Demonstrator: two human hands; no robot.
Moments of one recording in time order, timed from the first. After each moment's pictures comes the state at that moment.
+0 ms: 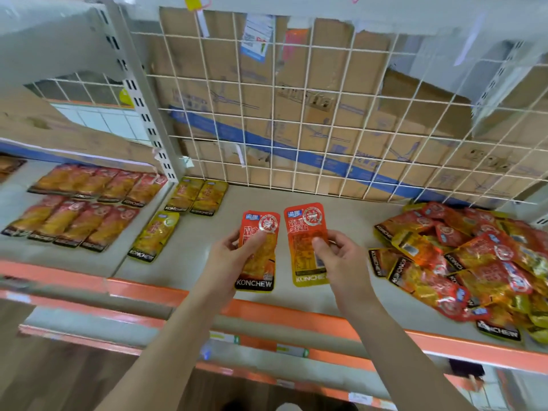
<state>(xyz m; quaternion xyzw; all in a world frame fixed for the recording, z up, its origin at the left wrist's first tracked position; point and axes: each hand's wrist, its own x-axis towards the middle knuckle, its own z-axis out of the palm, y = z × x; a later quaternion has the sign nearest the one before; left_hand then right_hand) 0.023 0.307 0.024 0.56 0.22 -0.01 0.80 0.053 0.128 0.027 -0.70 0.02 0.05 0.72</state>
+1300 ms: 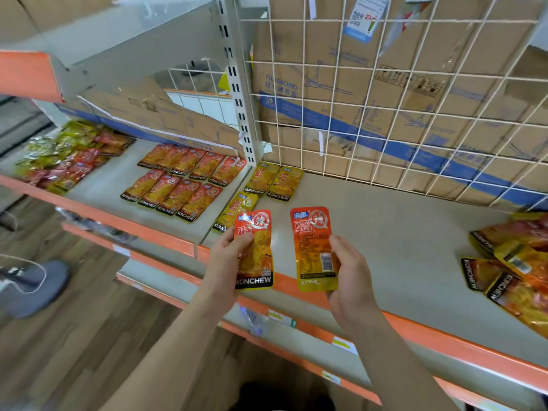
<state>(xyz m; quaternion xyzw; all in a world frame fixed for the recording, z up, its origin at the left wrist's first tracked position) -0.052 0.398 0.031 0.55 0.31 0.11 0.77 0.008 0.233 0.024 -0.53 0.09 0.23 0.81</state>
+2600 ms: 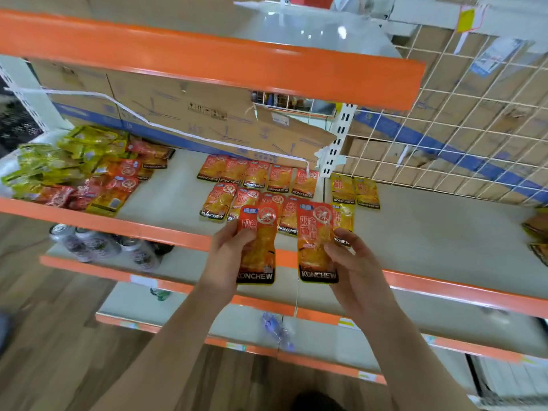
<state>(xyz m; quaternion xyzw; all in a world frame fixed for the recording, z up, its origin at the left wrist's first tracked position) -0.125 0.715 0.033 0.56 0.20 0.05 0.80 -0.098 0.520 0.041 -0.42 0.09 0.17 0.89</state>
